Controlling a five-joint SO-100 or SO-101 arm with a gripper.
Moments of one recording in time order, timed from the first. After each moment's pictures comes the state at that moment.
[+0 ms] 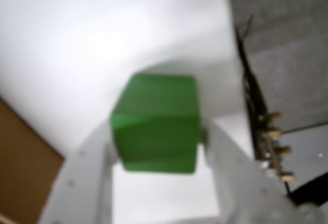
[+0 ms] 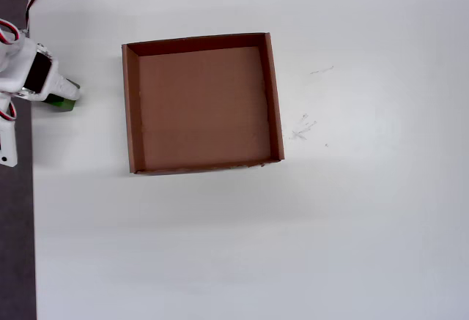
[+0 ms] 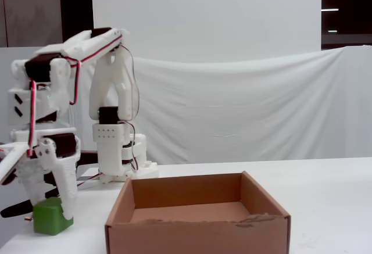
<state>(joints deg) 13.8 96.5 123.0 47.3 -71.9</state>
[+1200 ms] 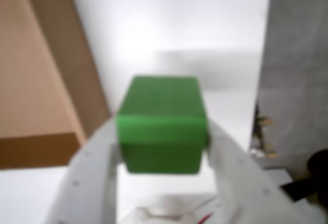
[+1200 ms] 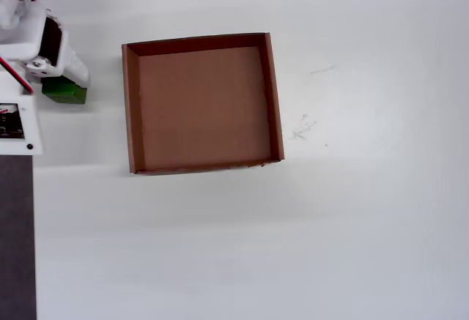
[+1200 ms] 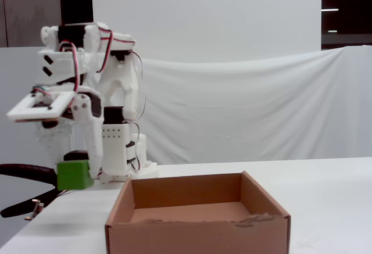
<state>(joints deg) 3.6 116.6 123.0 58.1 -78.4</state>
